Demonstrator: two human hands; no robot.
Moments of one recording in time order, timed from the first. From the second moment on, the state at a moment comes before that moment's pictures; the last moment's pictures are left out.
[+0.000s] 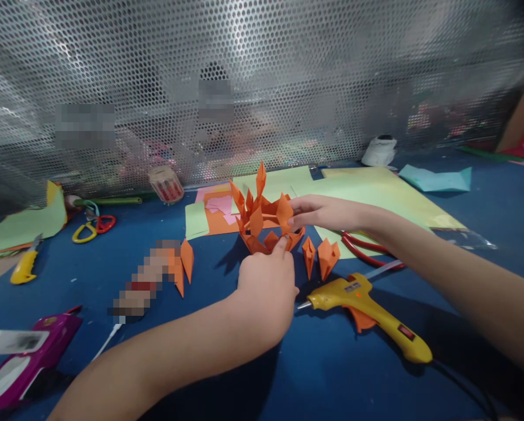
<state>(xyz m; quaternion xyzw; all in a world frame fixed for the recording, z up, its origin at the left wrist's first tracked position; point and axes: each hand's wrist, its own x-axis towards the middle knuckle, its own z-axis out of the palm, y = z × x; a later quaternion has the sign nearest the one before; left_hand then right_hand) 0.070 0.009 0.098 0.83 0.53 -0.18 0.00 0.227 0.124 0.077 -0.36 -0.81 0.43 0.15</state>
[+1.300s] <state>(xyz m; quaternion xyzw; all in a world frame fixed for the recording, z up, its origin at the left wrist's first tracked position) 0.074 -0.020 0.096 0.86 0.46 -0.23 0.02 0.215 0.113 0.073 -0.40 -0.84 0.34 0.16</state>
